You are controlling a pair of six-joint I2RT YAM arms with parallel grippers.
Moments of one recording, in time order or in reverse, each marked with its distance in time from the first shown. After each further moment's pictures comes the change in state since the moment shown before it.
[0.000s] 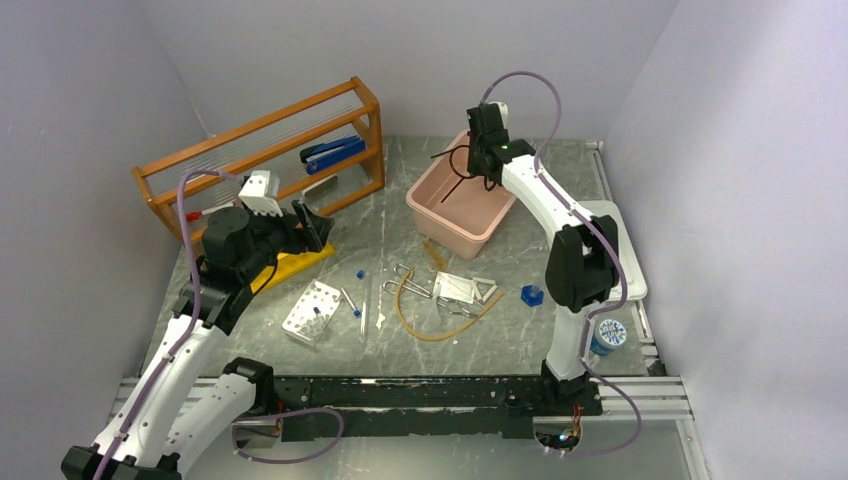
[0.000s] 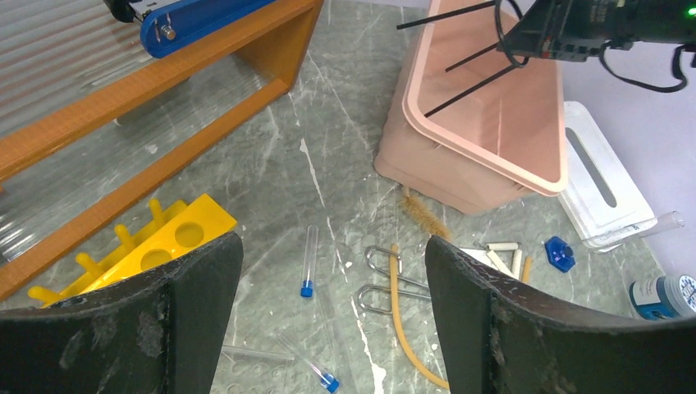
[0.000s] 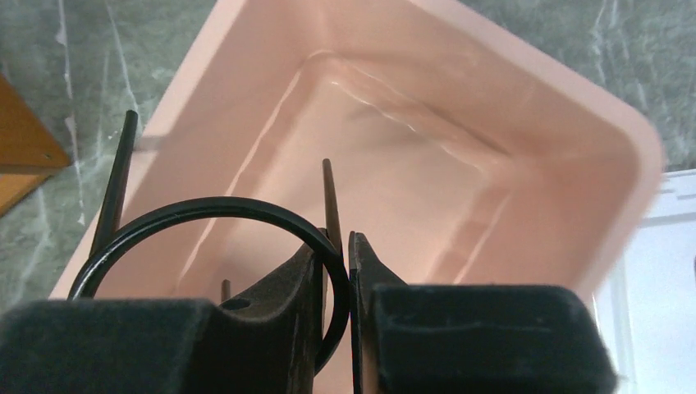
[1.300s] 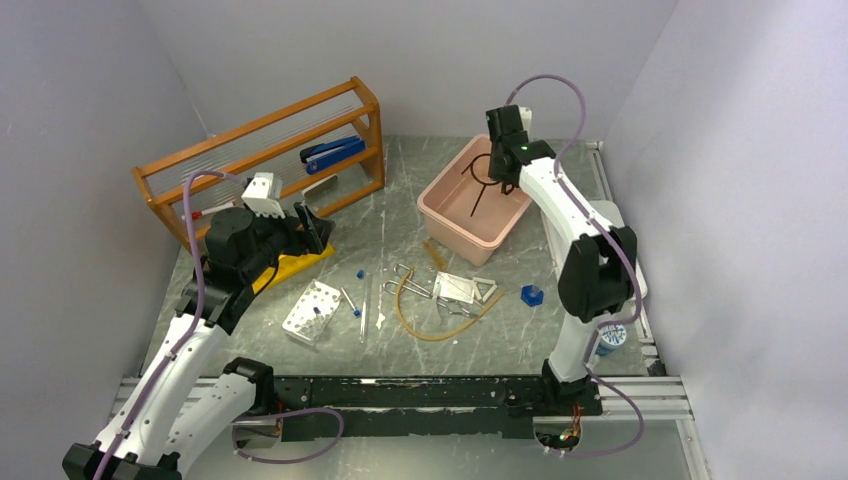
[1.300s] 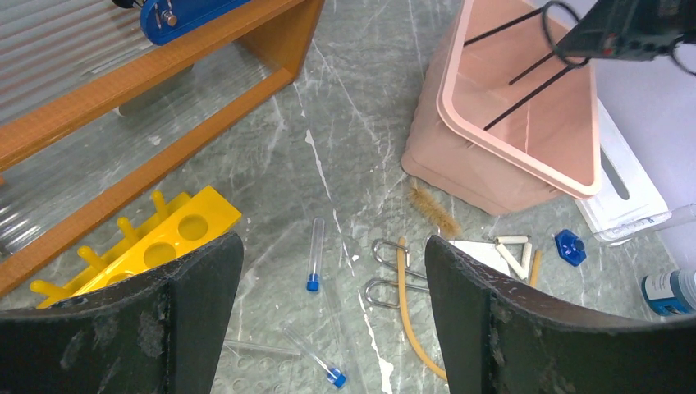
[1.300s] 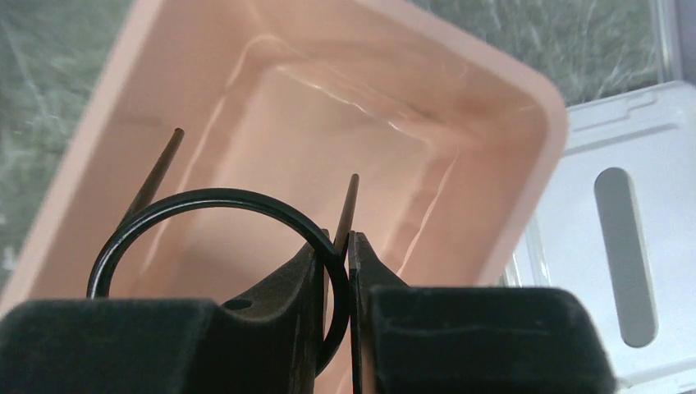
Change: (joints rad) left arm 0.000 0.006 -0.022 0.002 -0.002 0.014; right arm -0.060 -0.119 -0.069 -0.098 0.065 0.018
